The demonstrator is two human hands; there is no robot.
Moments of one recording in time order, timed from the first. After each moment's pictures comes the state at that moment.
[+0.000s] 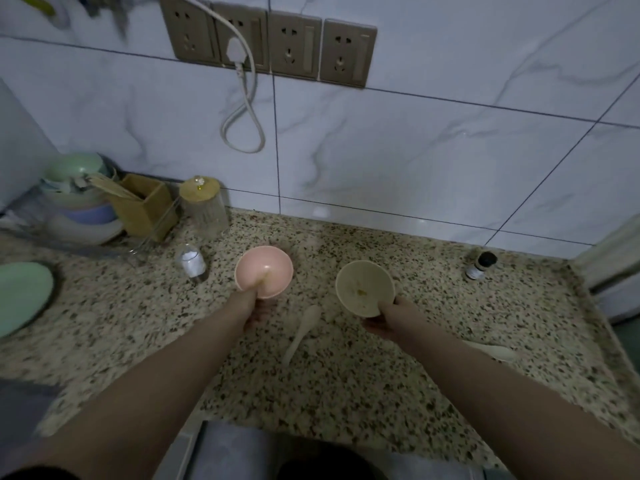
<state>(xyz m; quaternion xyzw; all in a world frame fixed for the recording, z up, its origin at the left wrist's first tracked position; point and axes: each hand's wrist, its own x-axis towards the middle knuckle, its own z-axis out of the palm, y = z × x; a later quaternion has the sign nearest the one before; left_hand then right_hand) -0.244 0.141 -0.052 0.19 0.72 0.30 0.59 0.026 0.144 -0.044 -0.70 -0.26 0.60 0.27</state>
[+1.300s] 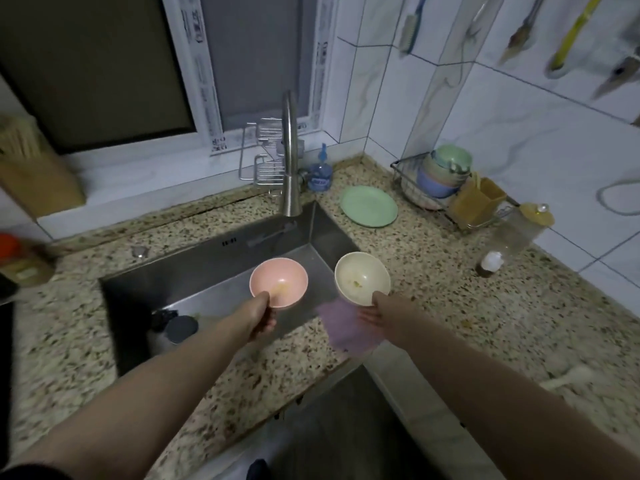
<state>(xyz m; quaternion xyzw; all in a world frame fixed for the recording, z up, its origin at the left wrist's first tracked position) -0.596 -0.357 -0.089 -0.07 0.76 0.46 0.45 -0.437 -0.152 -0.048 -0.50 -0.51 0.70 0.05</state>
